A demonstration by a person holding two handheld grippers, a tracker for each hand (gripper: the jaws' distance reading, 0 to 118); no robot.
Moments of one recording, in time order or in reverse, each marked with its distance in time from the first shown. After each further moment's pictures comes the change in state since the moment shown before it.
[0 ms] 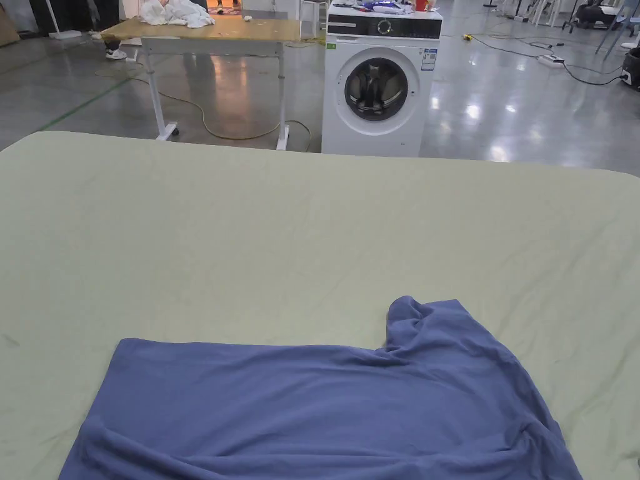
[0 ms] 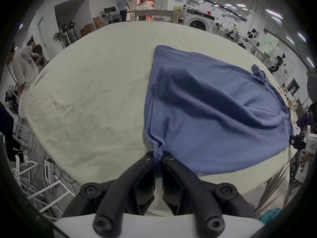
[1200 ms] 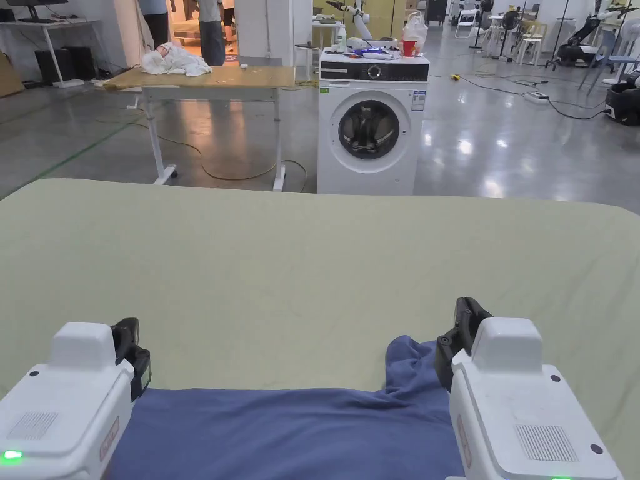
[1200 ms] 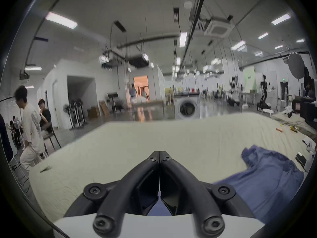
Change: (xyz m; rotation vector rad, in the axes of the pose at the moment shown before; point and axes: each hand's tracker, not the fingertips) left arm 0.073 0.125 0.030 0.793 0.052 -0.162; right arm -0.093 0.165 0.056 0.951 -0.080 -0.128
